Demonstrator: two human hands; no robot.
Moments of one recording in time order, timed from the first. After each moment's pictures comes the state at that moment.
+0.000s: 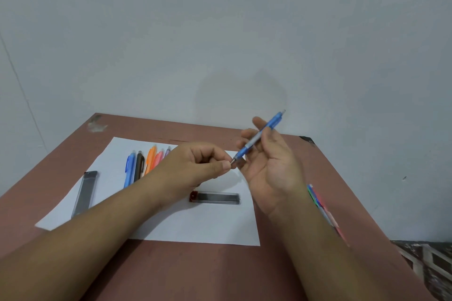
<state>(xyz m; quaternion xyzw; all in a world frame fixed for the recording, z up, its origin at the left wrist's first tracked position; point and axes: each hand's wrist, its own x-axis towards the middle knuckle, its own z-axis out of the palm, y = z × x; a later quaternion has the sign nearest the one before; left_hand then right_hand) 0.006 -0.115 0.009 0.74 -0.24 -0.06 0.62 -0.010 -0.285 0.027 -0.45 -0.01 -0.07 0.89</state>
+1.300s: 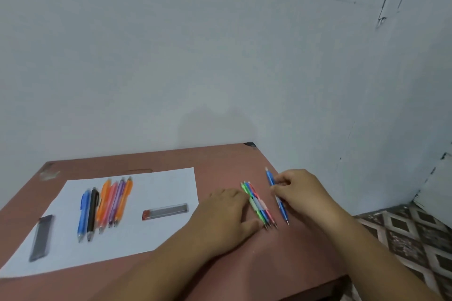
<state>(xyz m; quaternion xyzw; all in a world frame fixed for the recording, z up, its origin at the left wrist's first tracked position) -0.064 -0.256 -0.001 0.92 -0.37 0.04 0.15 -0.104 -0.452 0.032 -0.91 0.19 -0.12 0.35</state>
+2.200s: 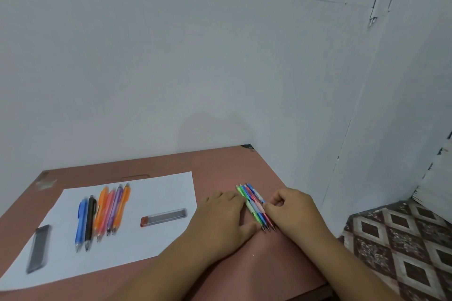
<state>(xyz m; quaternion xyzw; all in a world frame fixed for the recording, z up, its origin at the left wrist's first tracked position) -0.059 -0.257 -0.013 0.92 -0.36 0.06 0.14 -0.120 -0.430 0.002 -0.93 0.21 -0.16 0.27</state>
